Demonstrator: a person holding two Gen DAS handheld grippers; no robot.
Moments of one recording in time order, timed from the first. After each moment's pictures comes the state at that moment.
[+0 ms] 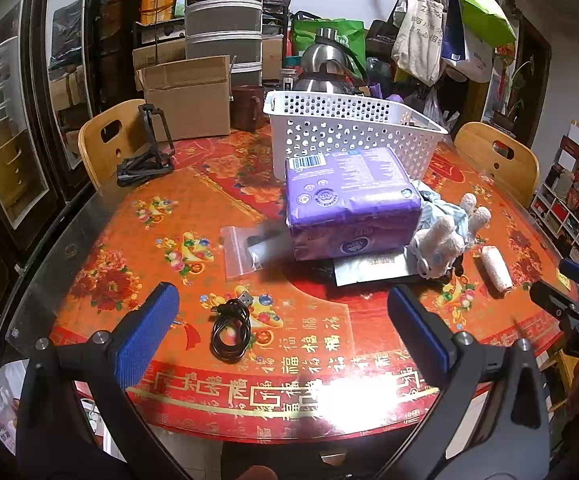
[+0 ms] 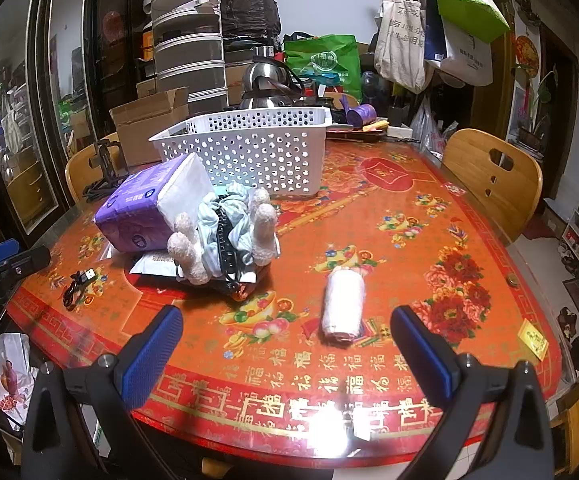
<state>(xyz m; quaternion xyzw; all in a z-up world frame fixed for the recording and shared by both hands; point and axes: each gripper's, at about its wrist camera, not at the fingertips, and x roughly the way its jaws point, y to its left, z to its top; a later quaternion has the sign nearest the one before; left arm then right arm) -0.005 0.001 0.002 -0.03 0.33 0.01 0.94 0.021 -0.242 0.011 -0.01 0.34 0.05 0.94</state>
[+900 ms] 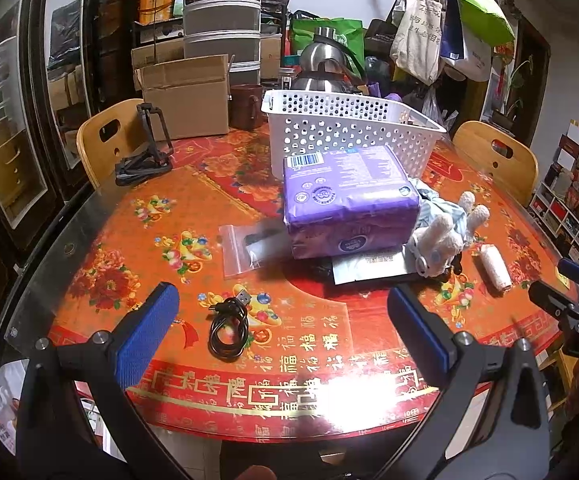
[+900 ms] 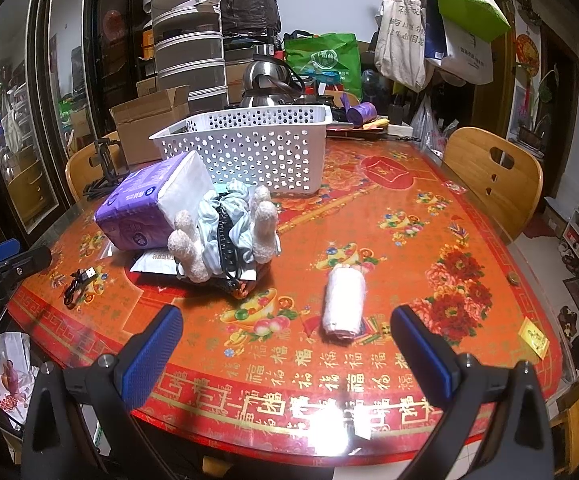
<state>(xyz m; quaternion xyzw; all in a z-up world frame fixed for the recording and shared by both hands) -0.004 0.001 0.001 -0.03 0.33 0.00 0.94 0.021 -0.242 0.011 -0.01 0.34 0.05 0.94</state>
